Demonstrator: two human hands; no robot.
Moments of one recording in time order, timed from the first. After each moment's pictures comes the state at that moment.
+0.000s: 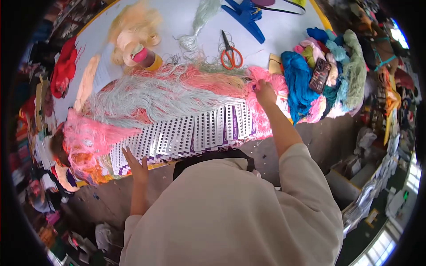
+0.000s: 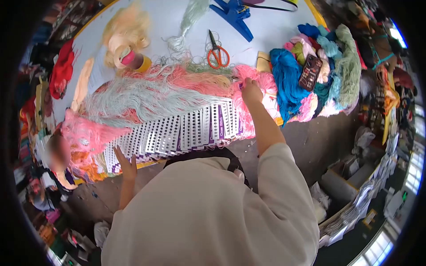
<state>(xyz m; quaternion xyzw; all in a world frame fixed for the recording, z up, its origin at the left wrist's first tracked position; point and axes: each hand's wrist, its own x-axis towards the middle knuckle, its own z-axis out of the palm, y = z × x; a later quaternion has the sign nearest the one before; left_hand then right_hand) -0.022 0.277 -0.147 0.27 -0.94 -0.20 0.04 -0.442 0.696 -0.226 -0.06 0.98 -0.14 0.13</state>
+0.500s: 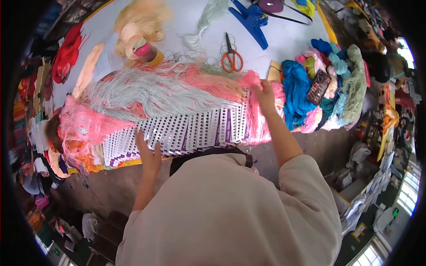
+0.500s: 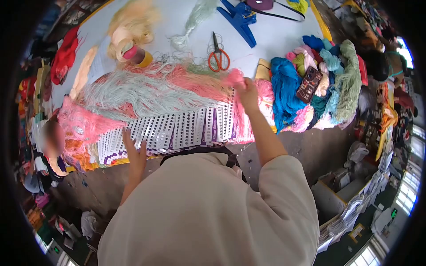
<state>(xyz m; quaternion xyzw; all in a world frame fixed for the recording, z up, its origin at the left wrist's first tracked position) -0.112 0.377 -0.102 0.30 -0.87 -0.38 0.09 -0.450 0.687 -0.195 -0.06 0.81 -0.57 0.11</state>
